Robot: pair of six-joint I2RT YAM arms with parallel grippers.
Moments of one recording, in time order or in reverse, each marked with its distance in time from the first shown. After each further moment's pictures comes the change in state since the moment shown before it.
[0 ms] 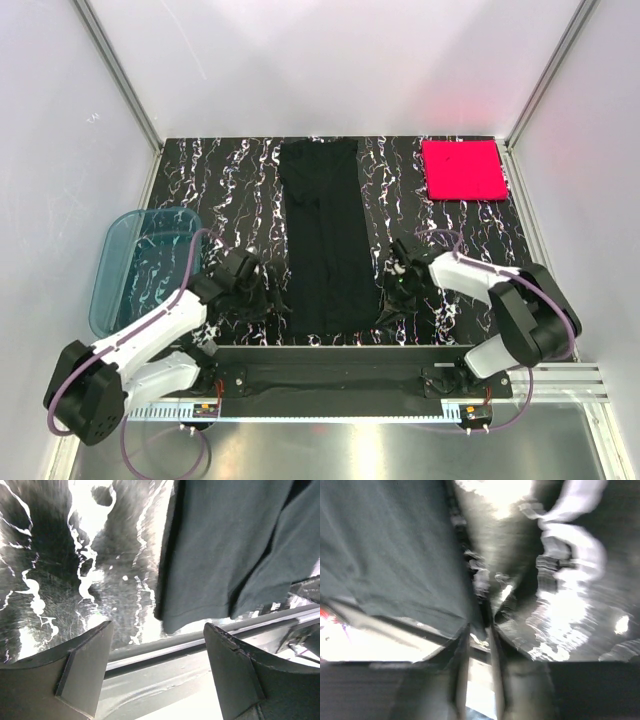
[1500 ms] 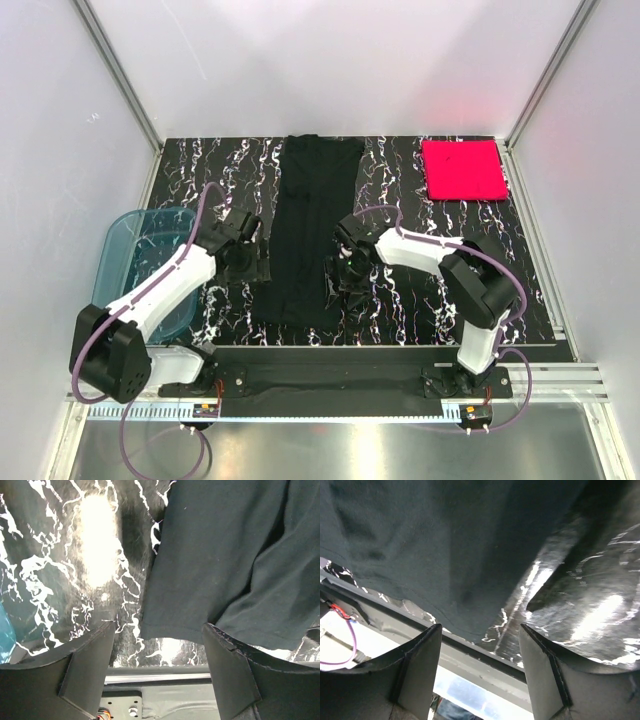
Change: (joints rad) left arm 0.122 0.254 0.401 -0.287 -0.266 0.355; right arm 0.201 0.314 0.465 -0.120 0.050 -0.011
